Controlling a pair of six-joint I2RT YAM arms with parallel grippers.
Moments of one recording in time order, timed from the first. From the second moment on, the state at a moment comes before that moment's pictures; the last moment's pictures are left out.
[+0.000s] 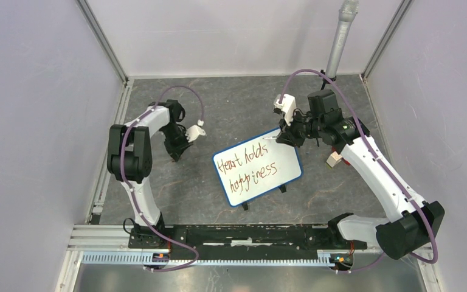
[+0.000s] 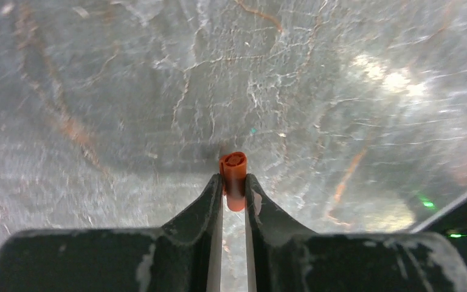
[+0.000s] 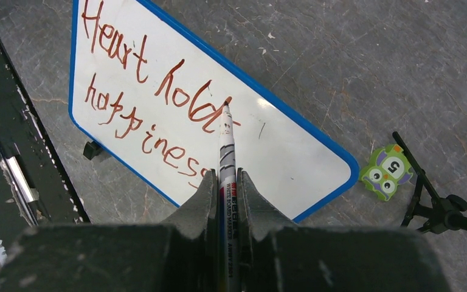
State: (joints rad) left arm -0.12 1.94 1.34 -1.05 0.16 1.07; right arm 0.41 1.24 1.24 -0.75 -0.52 -0.46
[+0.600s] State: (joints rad) left arm -0.06 1.61 1.63 -0.94 0.88 0.25; right arm 0.41 1.24 1.19 -0.37 -0.60 -0.17
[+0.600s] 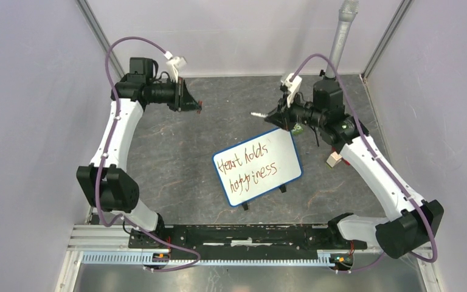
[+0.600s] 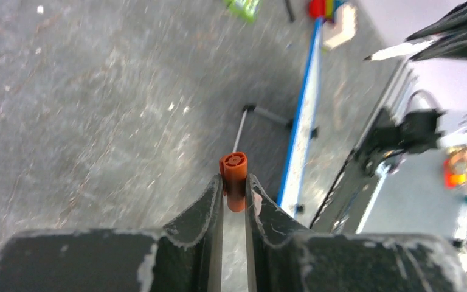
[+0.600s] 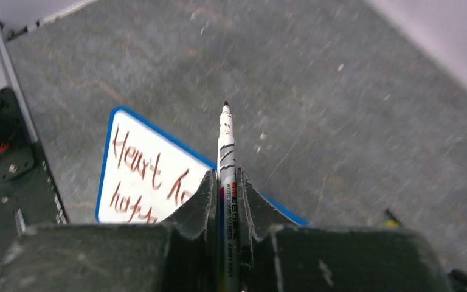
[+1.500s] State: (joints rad) left arm -0.06 1.40 1.03 0.25 0.79 -1.47; right arm 0.89 1.02 0.77 0.38 0.04 -0.88
